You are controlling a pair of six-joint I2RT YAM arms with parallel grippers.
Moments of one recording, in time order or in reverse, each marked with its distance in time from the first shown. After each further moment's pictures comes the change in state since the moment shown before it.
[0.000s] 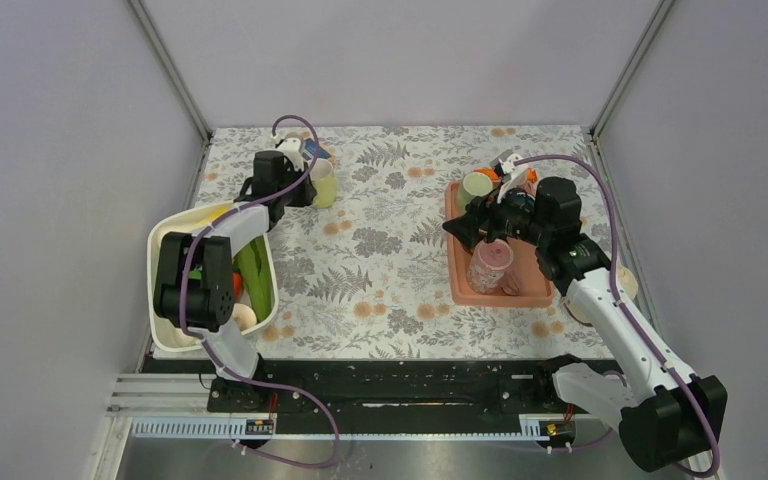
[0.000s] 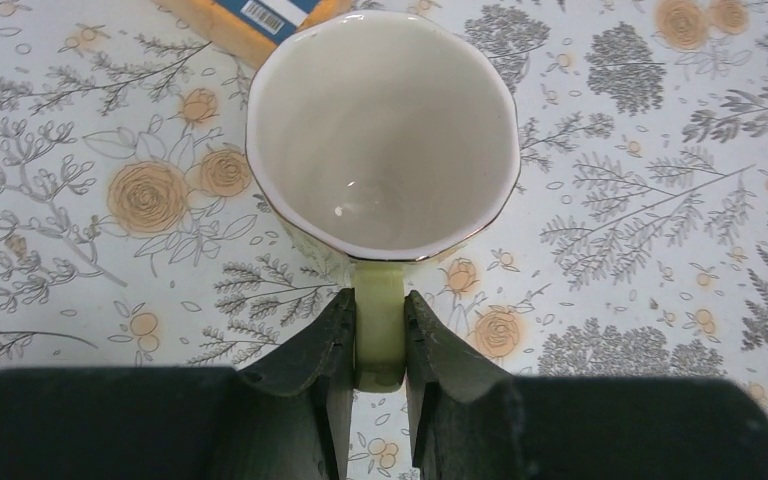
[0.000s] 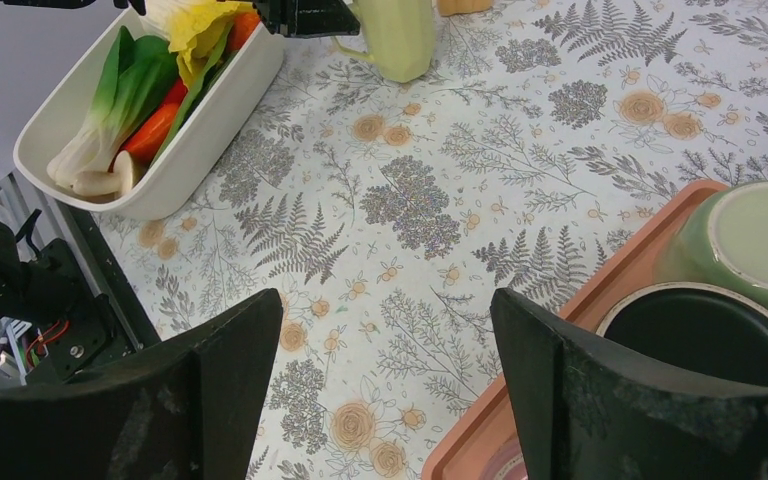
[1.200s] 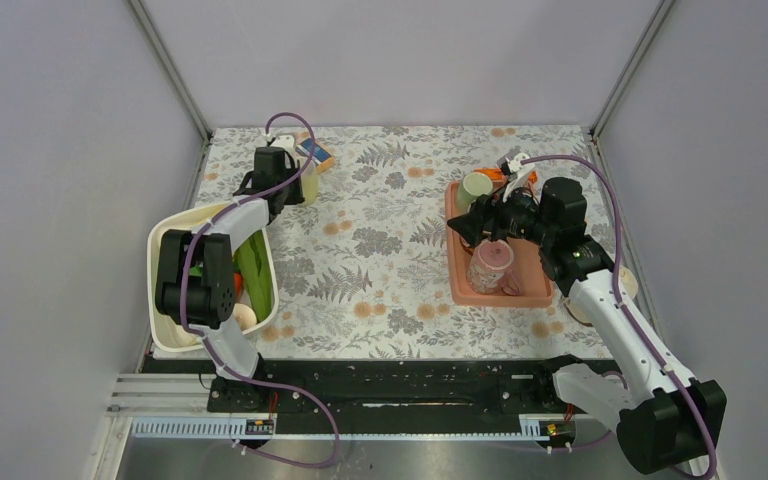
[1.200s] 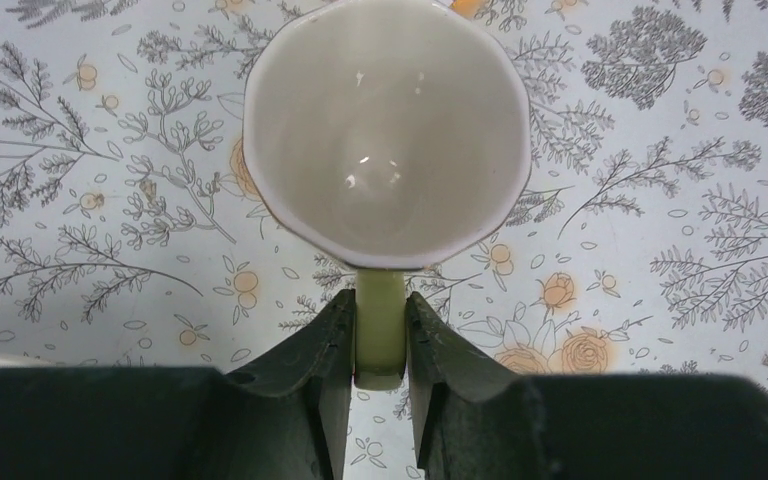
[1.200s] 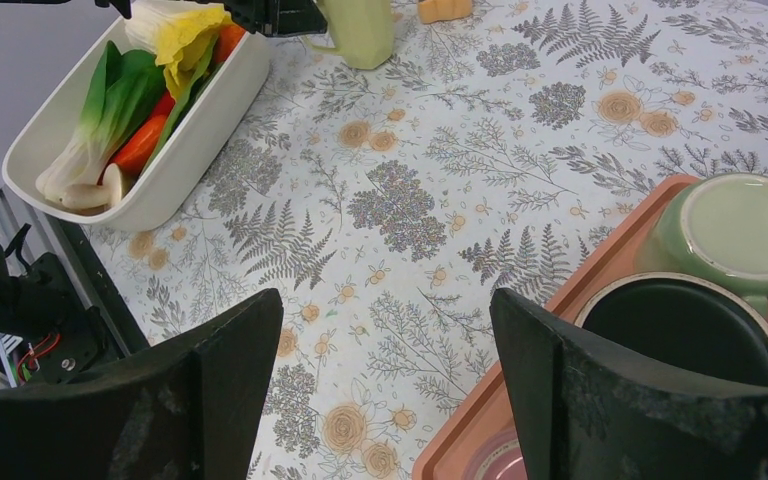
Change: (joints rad) left arm 0.005 0.027 0.066 -0.114 -0.230 -0.004; right arm -0.036 -0.012 -0.011 0.011 -0.002 0.011
